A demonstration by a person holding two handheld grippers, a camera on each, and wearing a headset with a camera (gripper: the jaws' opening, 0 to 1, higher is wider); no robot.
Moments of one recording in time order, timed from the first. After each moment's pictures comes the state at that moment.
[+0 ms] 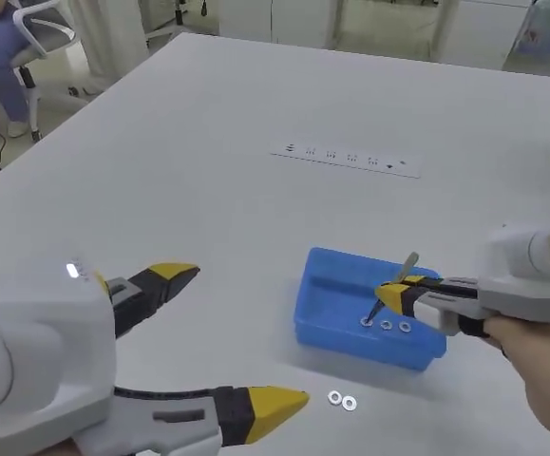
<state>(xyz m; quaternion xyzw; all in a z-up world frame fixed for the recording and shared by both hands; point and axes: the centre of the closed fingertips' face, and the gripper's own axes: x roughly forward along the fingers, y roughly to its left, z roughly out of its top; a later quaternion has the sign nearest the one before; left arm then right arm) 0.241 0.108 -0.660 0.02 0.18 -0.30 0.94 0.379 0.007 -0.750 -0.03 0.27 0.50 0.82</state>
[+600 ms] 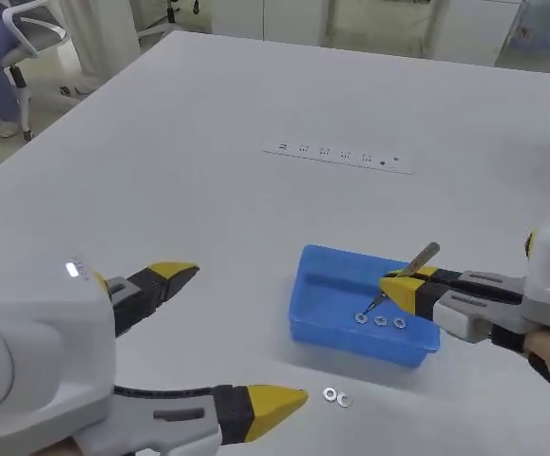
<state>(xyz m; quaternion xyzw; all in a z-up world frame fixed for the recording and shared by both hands) 0.243 0.103 -0.661 0.03 0.18 -0.30 0.94 0.331 0.012 -0.701 -0.01 0.22 0.55 0.81</state>
